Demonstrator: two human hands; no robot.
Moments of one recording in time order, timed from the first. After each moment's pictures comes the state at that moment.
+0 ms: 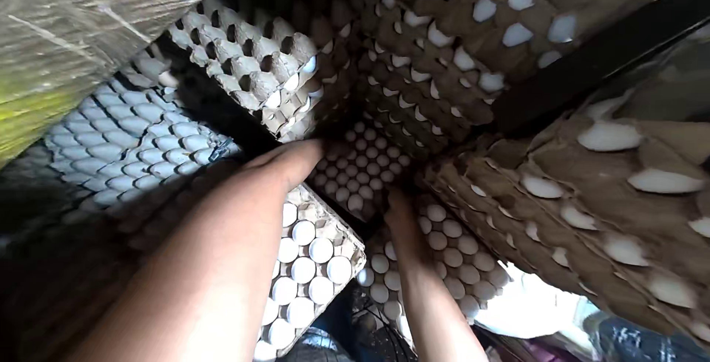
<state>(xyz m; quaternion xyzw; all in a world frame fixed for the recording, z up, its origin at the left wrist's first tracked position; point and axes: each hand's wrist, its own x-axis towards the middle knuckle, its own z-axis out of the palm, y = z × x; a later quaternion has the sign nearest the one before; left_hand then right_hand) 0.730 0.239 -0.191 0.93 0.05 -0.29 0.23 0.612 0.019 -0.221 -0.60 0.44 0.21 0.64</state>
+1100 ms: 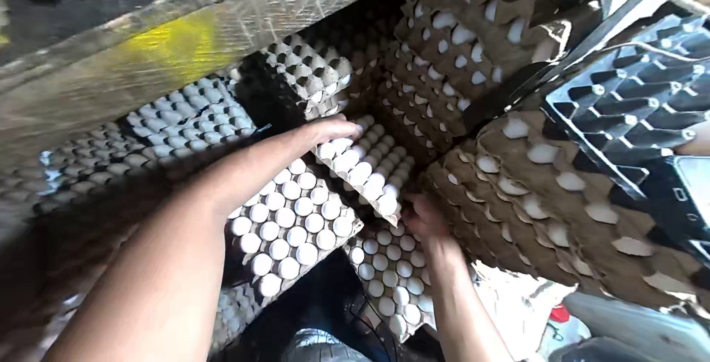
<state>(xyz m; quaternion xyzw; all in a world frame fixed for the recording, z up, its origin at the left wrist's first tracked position) 0.673 0.239 -0.033 0.85 0.20 -0.26 0.41 0.576 -0.043 -0.108 -0.57 0.27 0.23 0.74</state>
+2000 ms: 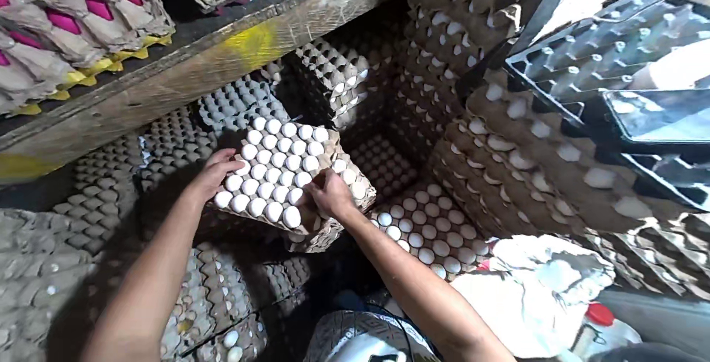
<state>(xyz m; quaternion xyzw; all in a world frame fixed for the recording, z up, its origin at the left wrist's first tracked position) 0.328 0.414 0.021 0.80 0.35 0.04 0.49 0.436 0.105 -0.010 -0.83 -0.20 0.31 0.42</state>
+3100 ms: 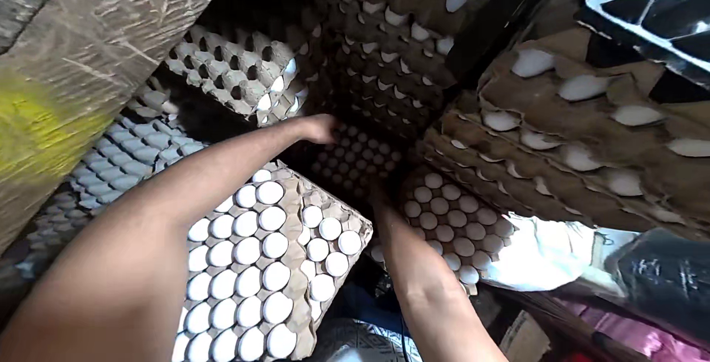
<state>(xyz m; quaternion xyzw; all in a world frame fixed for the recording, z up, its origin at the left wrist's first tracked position) 0.734 0.229 -0.076 0.89 -0.19 -0.39 0.13 0.570 0.050 -0.235 -0.65 0.34 0.24 0.64</state>
